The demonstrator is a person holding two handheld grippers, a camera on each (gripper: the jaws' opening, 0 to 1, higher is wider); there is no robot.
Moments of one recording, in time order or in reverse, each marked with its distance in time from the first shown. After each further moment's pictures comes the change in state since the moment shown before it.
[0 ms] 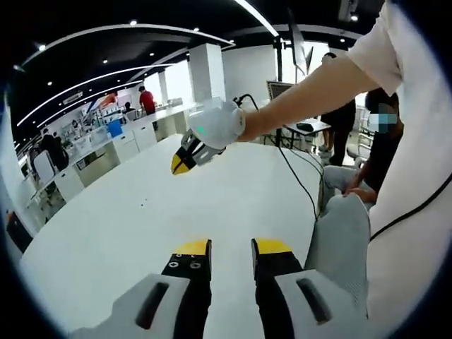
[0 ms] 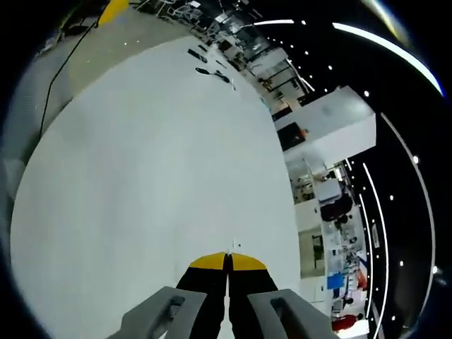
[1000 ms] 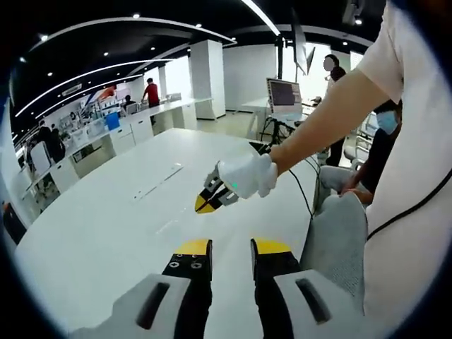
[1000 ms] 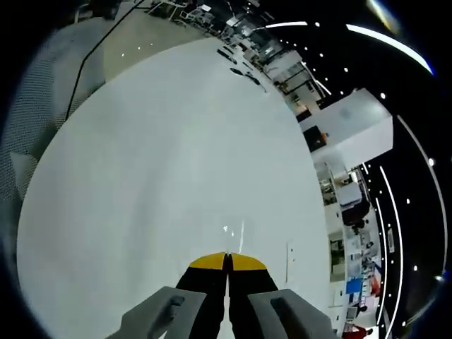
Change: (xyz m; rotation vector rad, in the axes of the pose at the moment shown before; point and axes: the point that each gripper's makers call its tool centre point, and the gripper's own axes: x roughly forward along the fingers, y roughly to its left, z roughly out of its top) left arm 0.006 -0.007 -0.015 -0.034 0.016 -0.024; right arm 0.019 0.116 0.005 0.004 -0.014 0.101
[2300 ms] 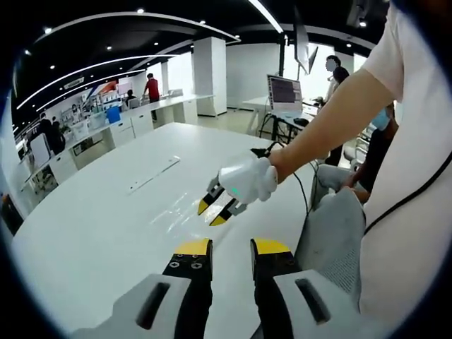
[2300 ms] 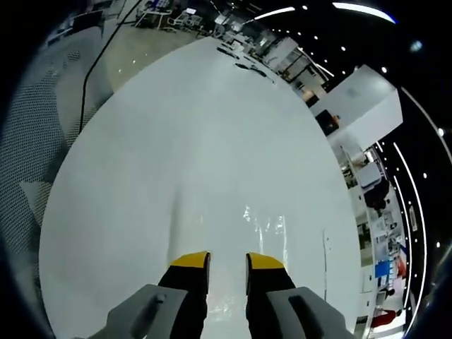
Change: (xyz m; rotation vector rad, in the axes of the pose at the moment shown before) left arm -0.001 -0.015 -0.018 -0.030 0.015 -0.002; right arm 0.005 0.051 0.005 0.131 0.009 0.131
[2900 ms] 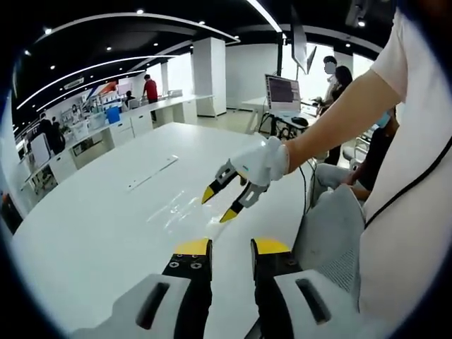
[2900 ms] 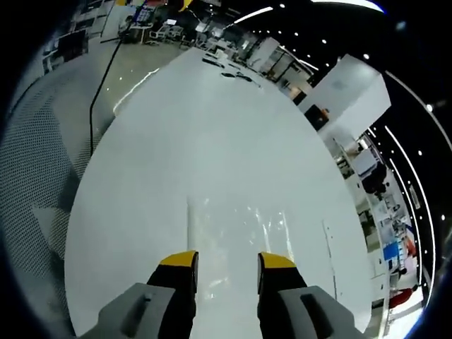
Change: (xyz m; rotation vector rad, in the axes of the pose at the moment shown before) left arm -0.002 -0.010 -0.011 -0.001 -0.007 0.001; right arm -0.037 0.014 0.005 0.148 -0.069 -0.006
